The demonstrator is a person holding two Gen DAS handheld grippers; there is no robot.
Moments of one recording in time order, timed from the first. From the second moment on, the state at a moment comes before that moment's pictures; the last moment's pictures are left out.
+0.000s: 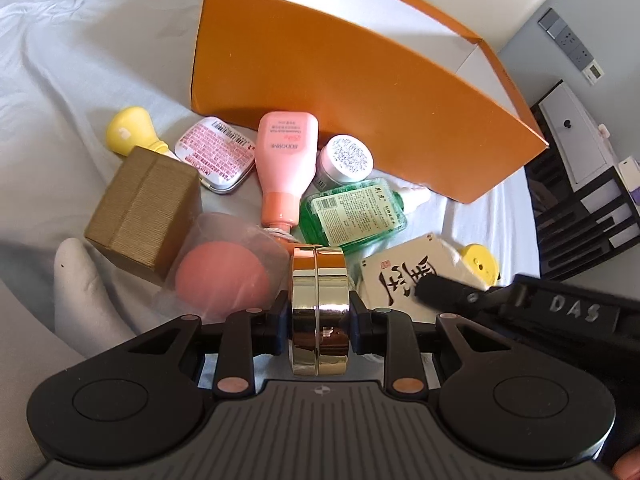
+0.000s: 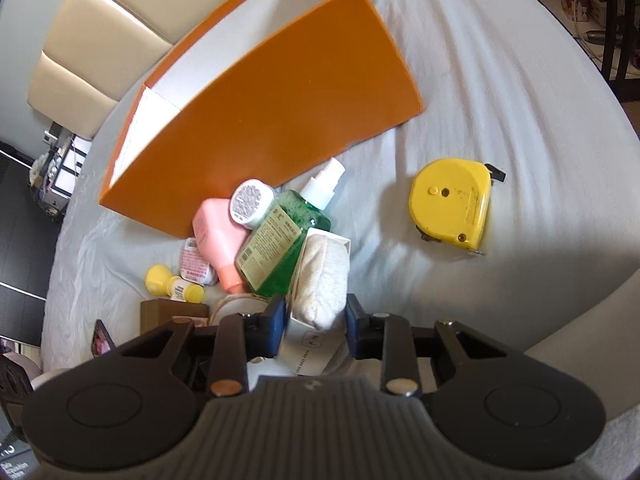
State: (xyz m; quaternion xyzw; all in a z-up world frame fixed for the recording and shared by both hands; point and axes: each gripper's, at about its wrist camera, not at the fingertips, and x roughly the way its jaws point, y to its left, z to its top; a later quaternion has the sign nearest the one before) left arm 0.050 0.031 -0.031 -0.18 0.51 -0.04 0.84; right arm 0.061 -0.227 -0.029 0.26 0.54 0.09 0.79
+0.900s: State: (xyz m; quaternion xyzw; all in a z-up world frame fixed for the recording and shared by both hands) left arm 0.153 0.067 0.127 -0.20 0.35 -0.15 0.90; right arm 0.139 -0.231 0.148 0.26 0.31 0.20 0.89
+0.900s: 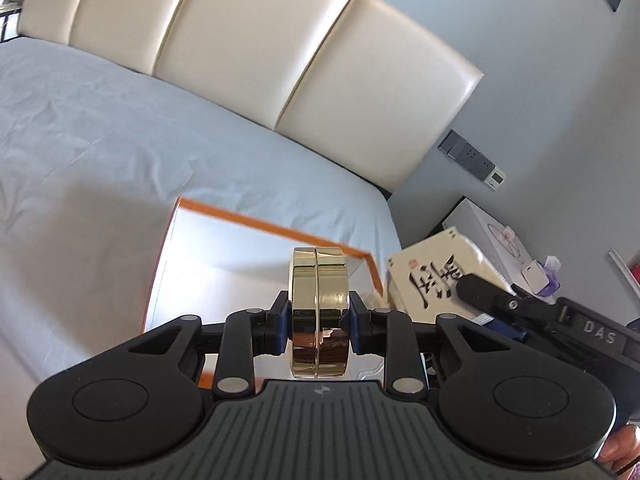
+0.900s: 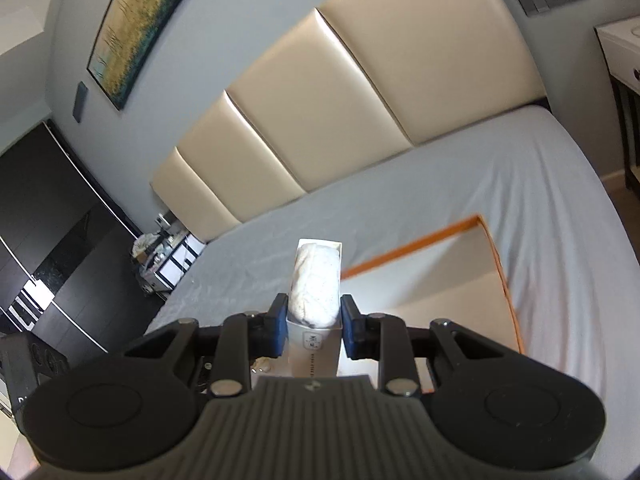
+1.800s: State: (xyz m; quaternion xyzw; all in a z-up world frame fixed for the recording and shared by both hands) left arm 0.270 0.020 -0.030 -0.06 0.59 -0.10 0.80; right arm 0.220 -0.215 0.010 0.25 0.45 0.11 0.85
